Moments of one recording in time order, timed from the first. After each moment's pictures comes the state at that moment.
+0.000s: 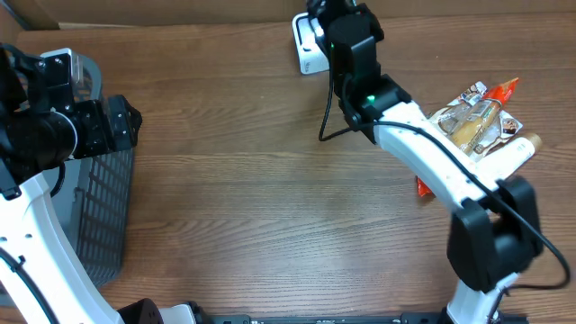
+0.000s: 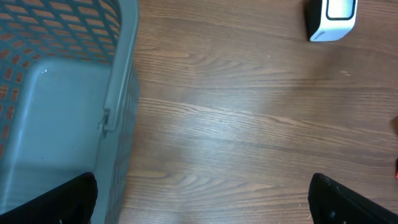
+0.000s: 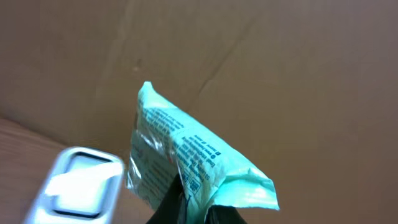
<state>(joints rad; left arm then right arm) 0.37 1.51 2.15 -1.65 0.22 0.12 0.50 1.94 1.58 0.19 0.53 -0.54</state>
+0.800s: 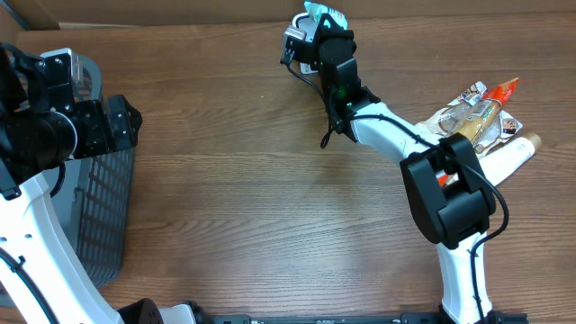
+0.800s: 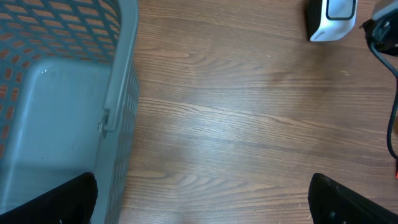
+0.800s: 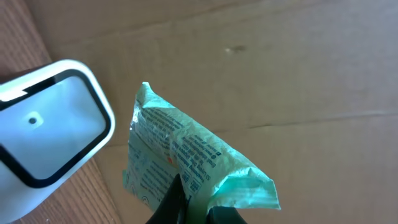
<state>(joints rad) 0.37 1.51 2.15 -1.65 0.22 0.12 0.48 2.23 1.58 0.52 0.40 -1.29</state>
